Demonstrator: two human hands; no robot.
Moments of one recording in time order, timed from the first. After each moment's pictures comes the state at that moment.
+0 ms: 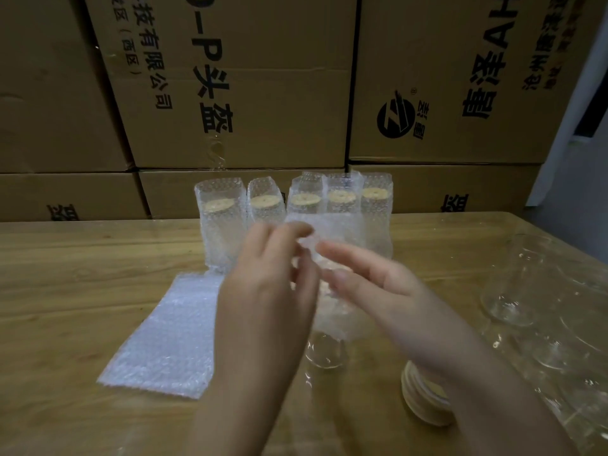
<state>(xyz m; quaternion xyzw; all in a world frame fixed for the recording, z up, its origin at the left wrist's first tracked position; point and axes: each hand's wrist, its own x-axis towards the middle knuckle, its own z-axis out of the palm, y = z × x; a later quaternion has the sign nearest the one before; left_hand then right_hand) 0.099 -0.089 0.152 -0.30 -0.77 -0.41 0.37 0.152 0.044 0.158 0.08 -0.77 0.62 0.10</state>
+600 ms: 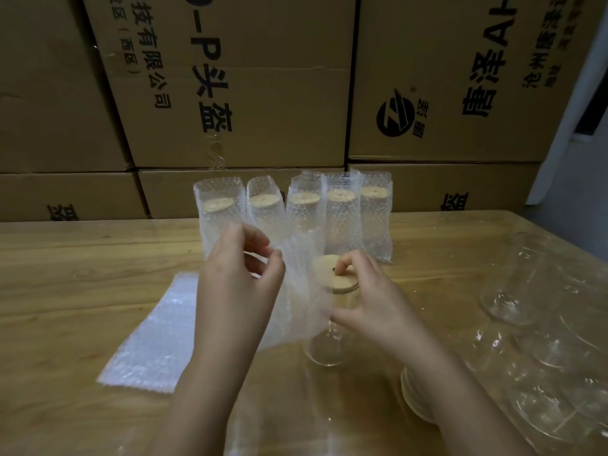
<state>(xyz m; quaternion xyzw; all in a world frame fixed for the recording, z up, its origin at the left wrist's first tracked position) 0.067 -0.101 0.139 -0.20 -0.78 -0.53 0.25 0.102 0.070 0.101 -0.02 -0.93 0.32 0.20</state>
